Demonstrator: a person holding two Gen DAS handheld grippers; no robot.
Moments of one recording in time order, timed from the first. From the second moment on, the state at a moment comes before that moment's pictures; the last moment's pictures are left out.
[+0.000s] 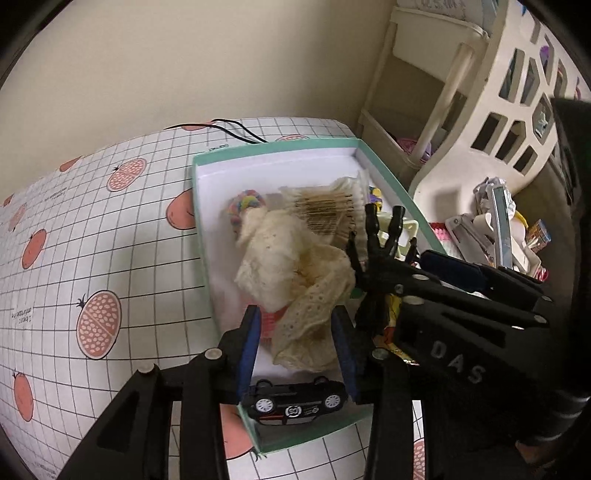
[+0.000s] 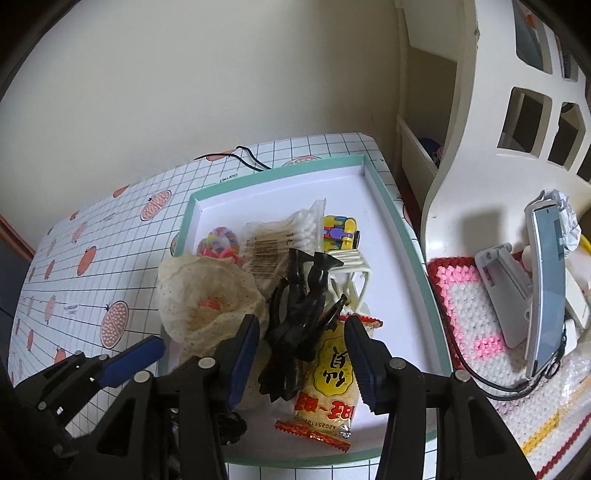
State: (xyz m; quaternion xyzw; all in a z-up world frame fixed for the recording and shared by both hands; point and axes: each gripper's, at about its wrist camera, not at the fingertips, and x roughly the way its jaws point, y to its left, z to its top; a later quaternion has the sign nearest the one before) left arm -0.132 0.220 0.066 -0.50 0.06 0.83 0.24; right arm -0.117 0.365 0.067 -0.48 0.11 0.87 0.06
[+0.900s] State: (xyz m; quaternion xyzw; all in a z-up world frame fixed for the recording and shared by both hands) left arm -0.149 0.136 0.046 -0.52 -0.03 0.85 0.12; right arm -0.100 0.346 0.059 -0.49 0.09 0.87 0.06
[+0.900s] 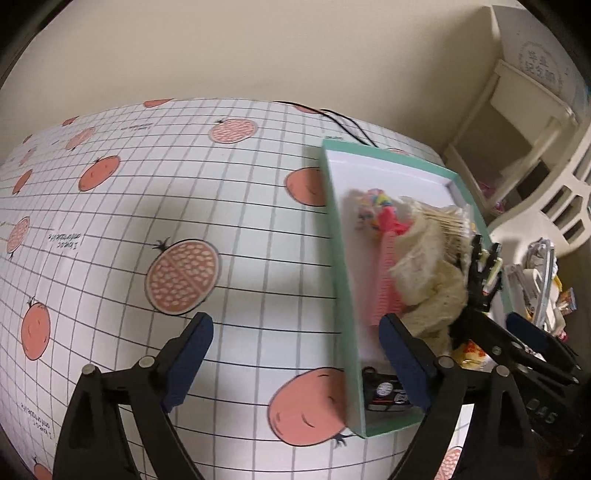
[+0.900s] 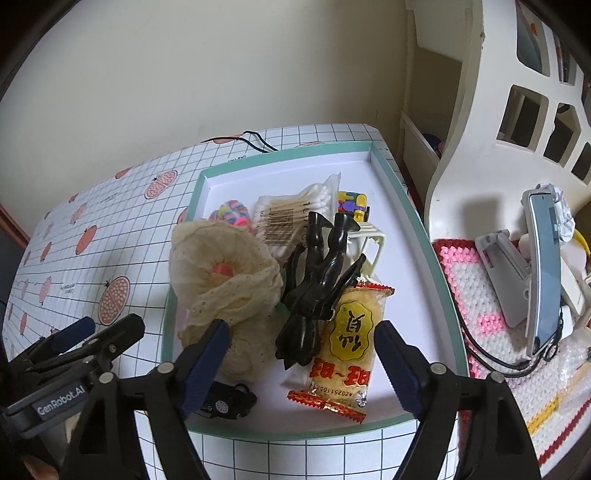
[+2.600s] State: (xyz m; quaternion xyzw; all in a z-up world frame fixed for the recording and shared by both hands) left arm -0.069 0.083 0.084 -0.43 -0.03 0.90 0.07; right arm -0.020 0.308 0.086 -0.45 0.07 0.89 0.05
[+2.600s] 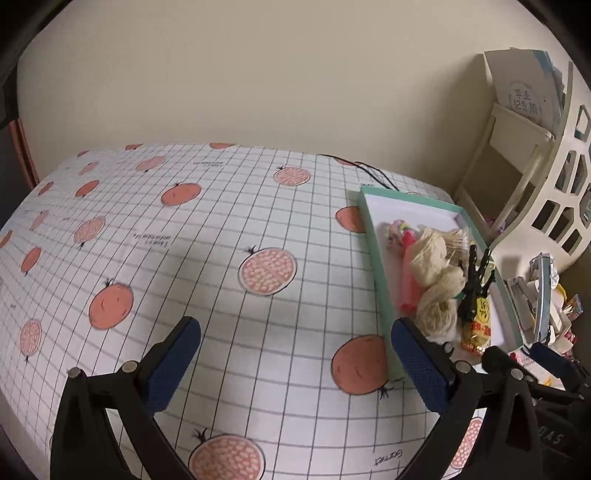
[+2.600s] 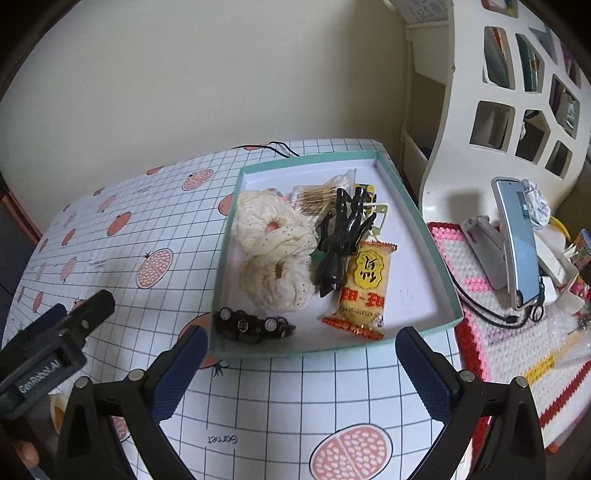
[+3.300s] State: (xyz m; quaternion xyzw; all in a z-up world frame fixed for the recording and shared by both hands) left arm -0.019 0.065 0.053 -0.44 -0.02 0.90 0.05; right arm 0.018 0.273 0.072 -0.43 0.05 0.90 0.04
